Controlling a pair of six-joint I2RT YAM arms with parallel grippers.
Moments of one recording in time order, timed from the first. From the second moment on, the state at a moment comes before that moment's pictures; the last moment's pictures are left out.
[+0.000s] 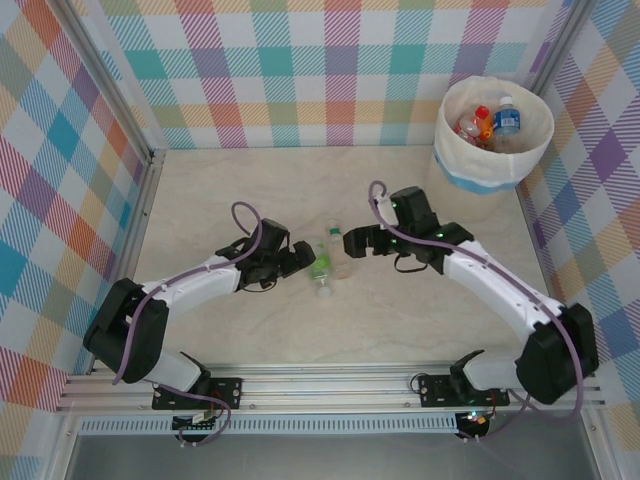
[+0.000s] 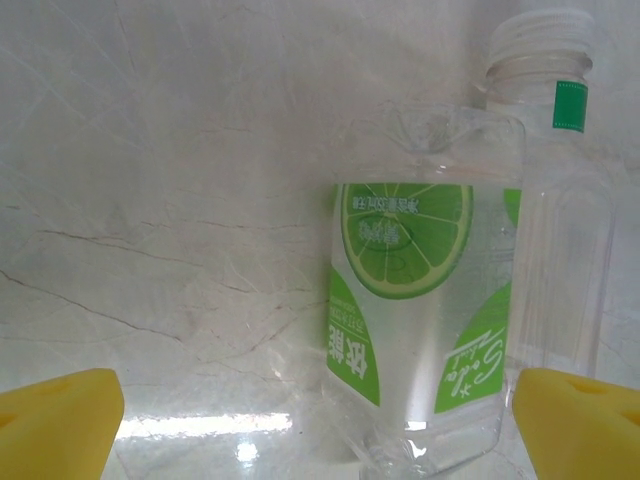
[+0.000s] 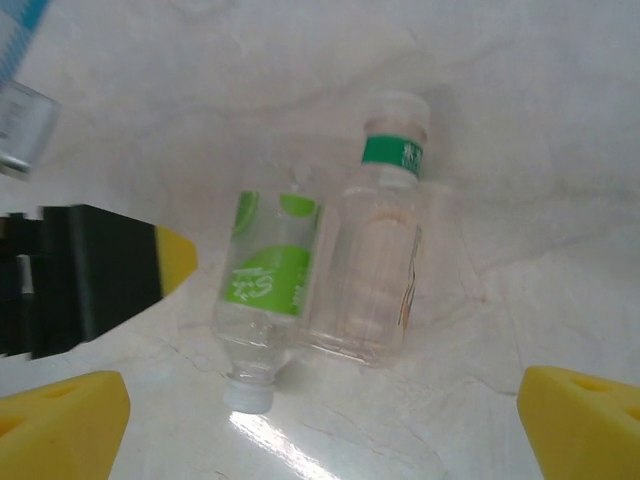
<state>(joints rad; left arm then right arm) -0.59 1.47 0.83 -0.30 0.06 -0.97 0.55 1.35 1.04 -0.52 -0.22 0.32</state>
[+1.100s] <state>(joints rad) -0.59 1.31 0.70 -0.32 0.04 -0.98 0.71 1.85 1.22 -0.50 0.14 0.68</state>
